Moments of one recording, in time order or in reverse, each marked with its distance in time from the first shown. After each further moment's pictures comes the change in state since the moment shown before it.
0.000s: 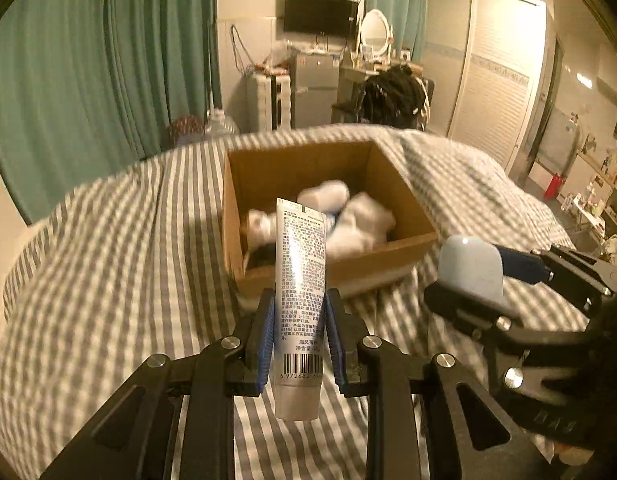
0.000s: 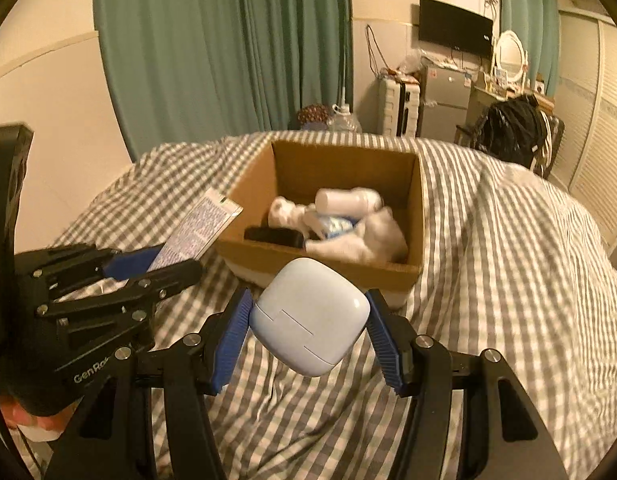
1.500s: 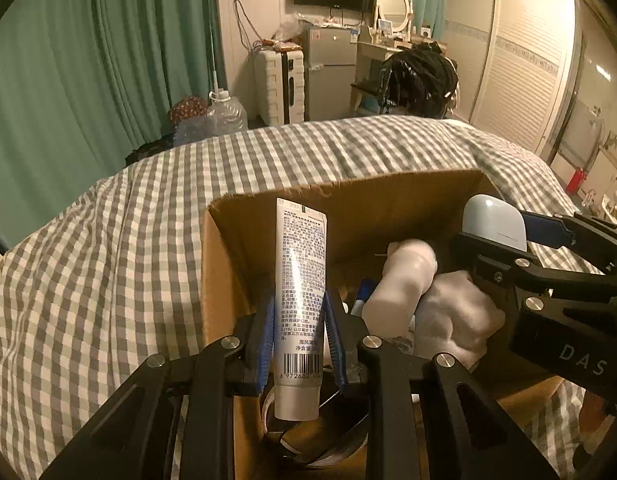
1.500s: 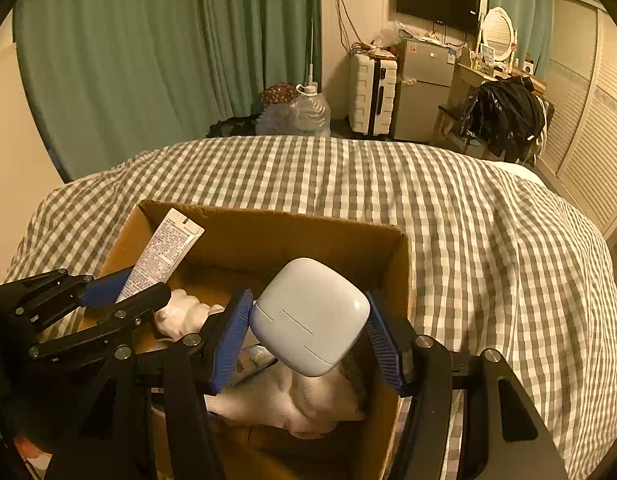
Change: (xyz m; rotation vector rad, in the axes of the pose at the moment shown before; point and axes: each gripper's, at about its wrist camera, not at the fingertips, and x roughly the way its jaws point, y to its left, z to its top) left arm 0.172 0.032 0.088 0.001 0.112 0.045; right arm 0.158 -0.084 0.105 0.050 0.110 -0.087
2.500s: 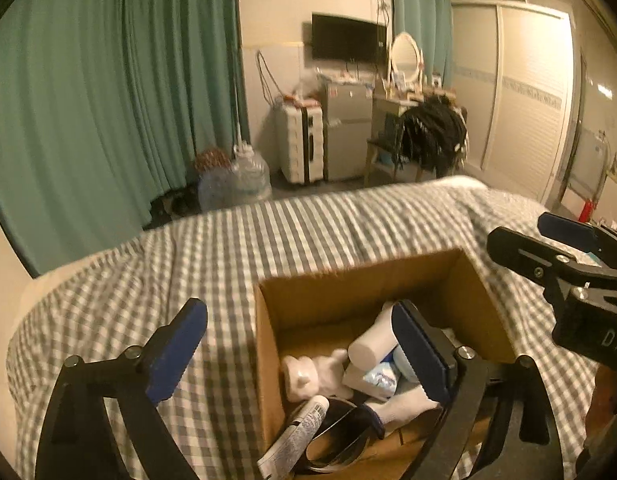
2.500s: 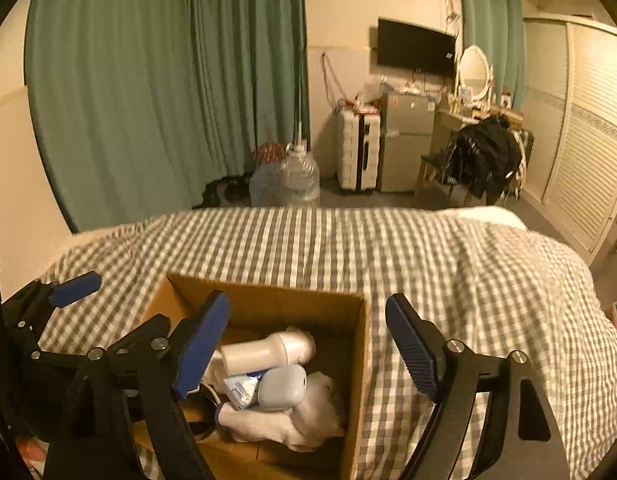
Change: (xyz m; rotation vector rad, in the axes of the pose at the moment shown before) left arm -0.084 0.008 0.013 -0.028 -0.235 0.070; right arm -0.076 -0.005 0.020 0.047 -0.235 -0.029
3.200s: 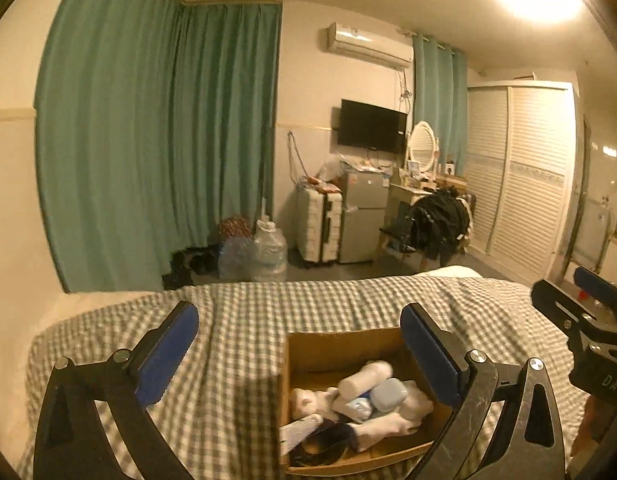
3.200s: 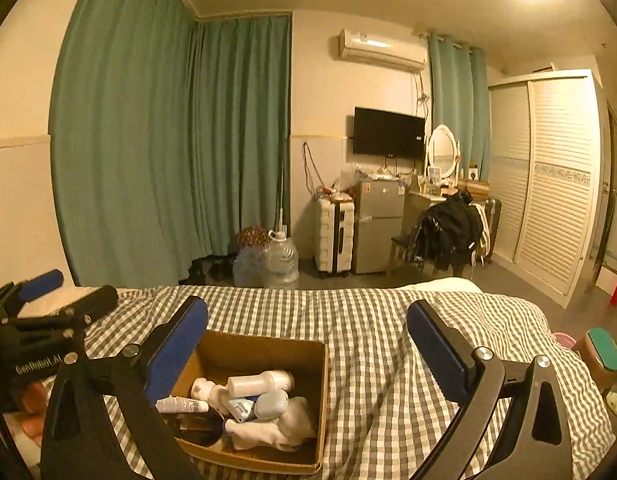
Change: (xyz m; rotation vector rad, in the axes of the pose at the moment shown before) left arm -0.120 0.019 0.000 -0.119 -0.289 0.060; right arm -0.136 0.008 -0.017 -0.015 -0.322 -0.079
